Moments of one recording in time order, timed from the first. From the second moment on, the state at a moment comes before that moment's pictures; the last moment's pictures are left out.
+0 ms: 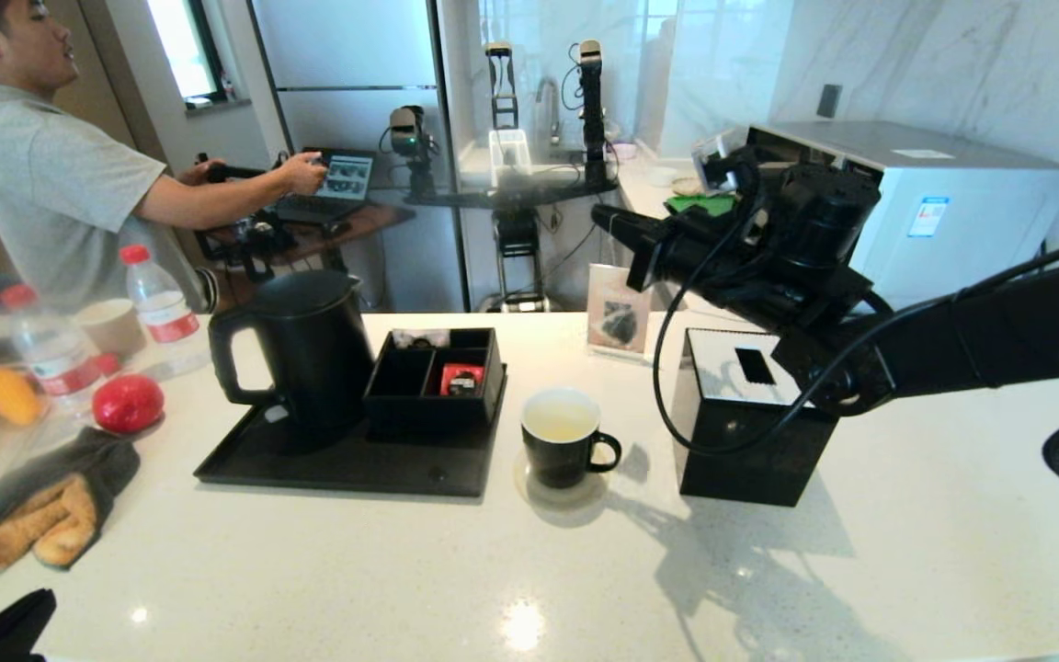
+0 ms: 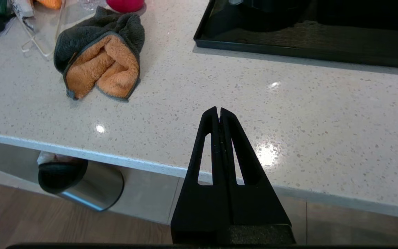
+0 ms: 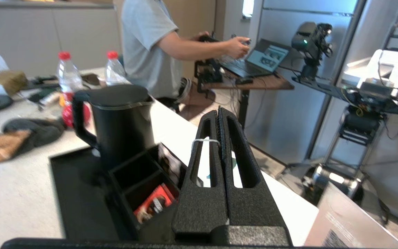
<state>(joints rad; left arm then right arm) -0.03 0.76 -0.02 -0.43 0.27 0.02 0.44 2.09 -1.38 -1.01 0.42 0.04</state>
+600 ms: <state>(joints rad) 0.01 0.28 -0.01 -0.12 0.10 0.06 0.41 2.17 -1.42 -1.01 0.43 -0.01</state>
